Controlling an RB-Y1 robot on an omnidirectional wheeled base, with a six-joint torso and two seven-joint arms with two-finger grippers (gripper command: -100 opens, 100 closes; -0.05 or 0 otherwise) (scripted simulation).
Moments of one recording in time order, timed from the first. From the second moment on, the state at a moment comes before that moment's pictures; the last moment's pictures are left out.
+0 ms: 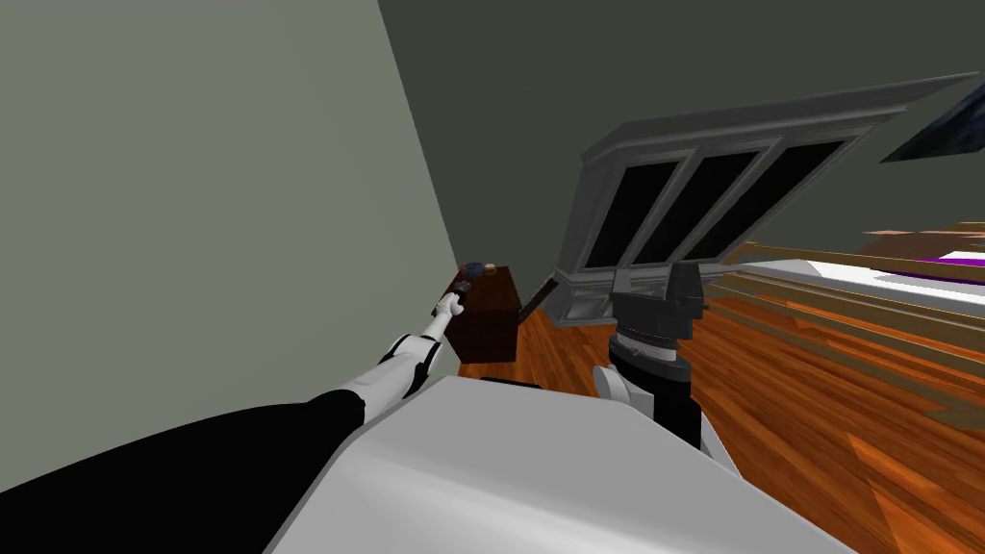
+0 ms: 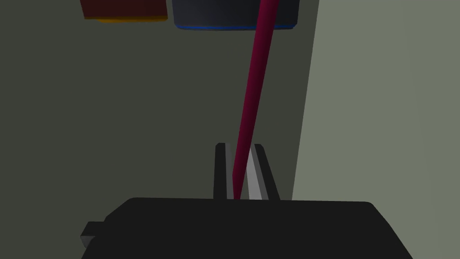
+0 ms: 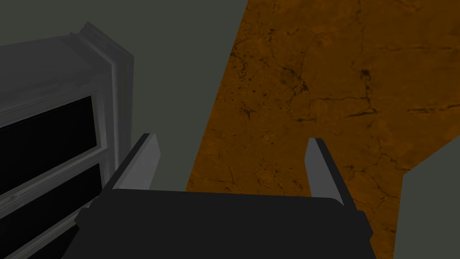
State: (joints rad) left arm -0.58 0.36 -0.02 -0.87 -0.90 0.13 -0.34; right arm 0.50 0.03 -0.04 -2.38 0.10 -0.64 -0.05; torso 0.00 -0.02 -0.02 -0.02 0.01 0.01
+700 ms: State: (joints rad) left arm -0.52 0.40 -0.13 -0.99 -0.95 0.29 -0.16; right arm 0.50 0.03 -0.04 -2.38 0.10 -0.64 -0.05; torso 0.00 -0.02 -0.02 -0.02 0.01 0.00
